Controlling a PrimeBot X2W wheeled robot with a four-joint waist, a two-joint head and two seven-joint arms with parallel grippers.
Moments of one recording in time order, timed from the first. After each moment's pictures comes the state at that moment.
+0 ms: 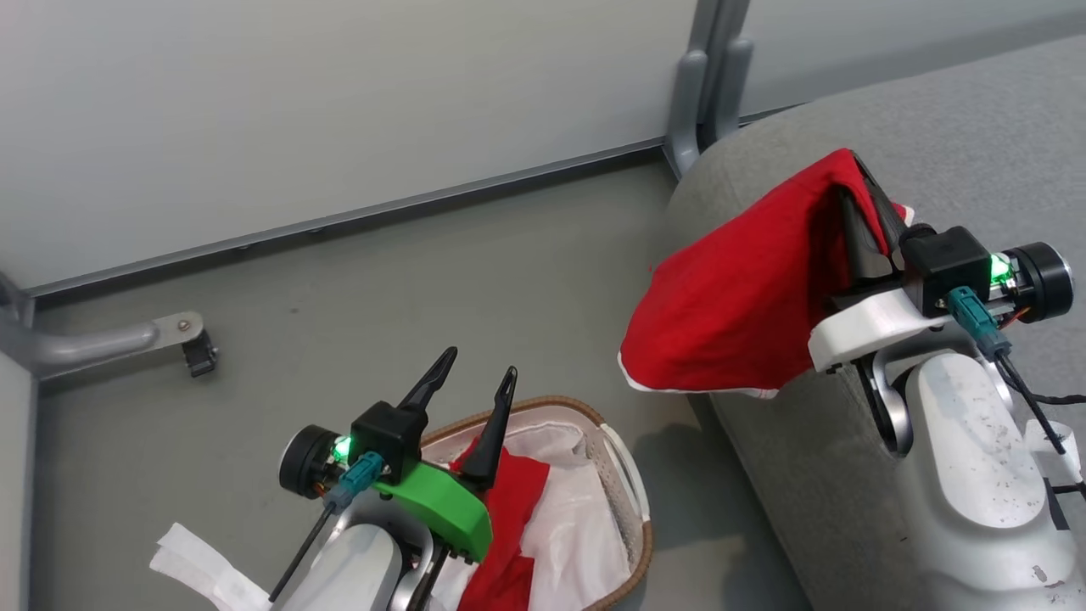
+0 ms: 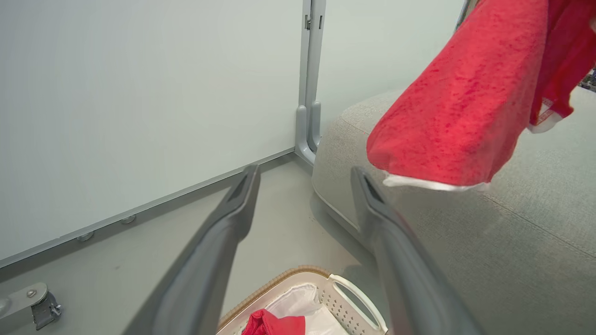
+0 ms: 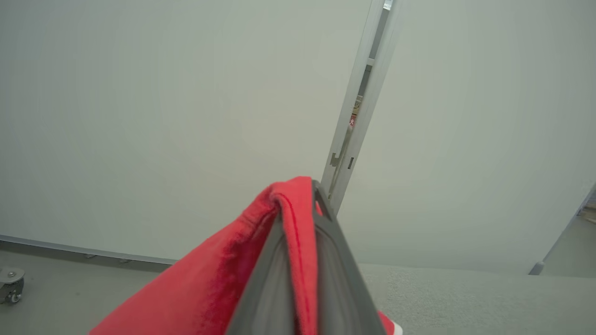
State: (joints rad) left arm -0.32 0.11 -0.54 0.45 -0.35 -0.11 -0.26; right arm -0.49 -0.05 -0.01 0.30 -0.12 0.13 -0.26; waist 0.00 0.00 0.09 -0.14
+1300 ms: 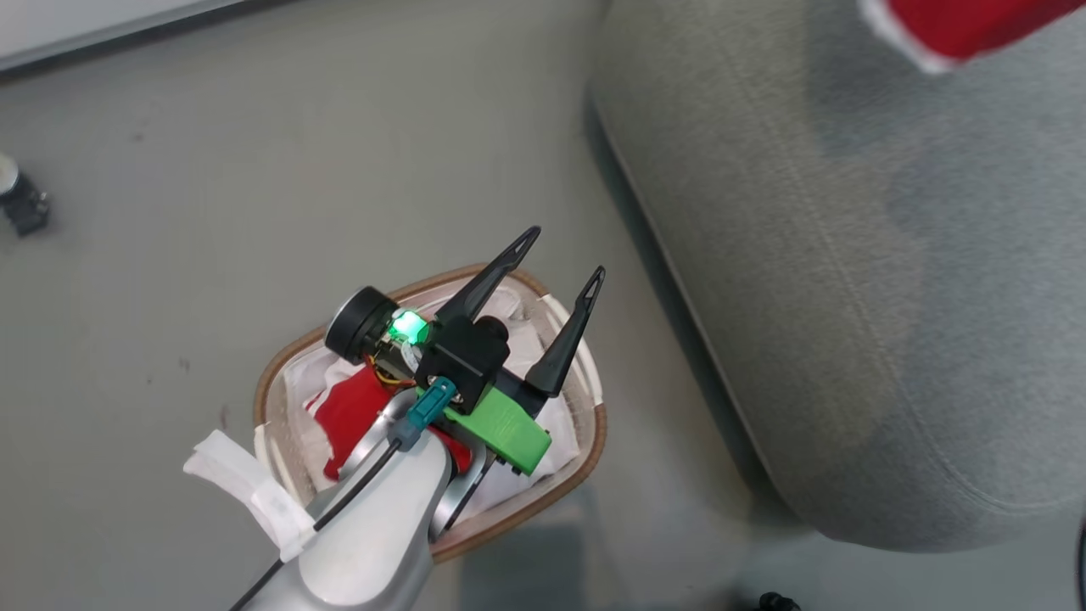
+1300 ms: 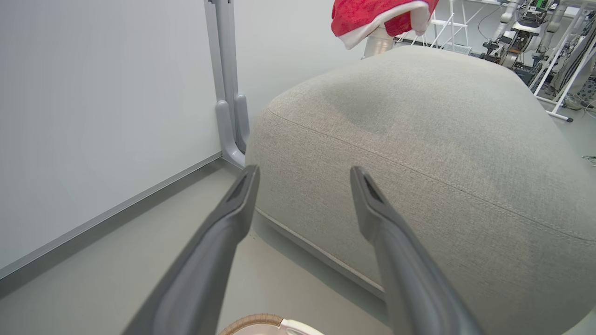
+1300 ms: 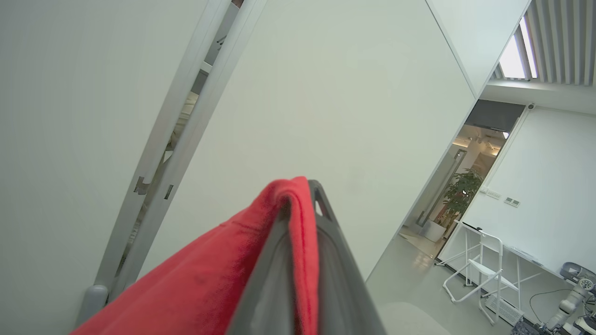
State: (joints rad) left arm -0.52 0.09 -0.63 0.34 -0.19 -0.13 -0.26; right arm -1.04 -0.25 -0.34 0.38 -0.29 0.13 -0.26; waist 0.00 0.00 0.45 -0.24
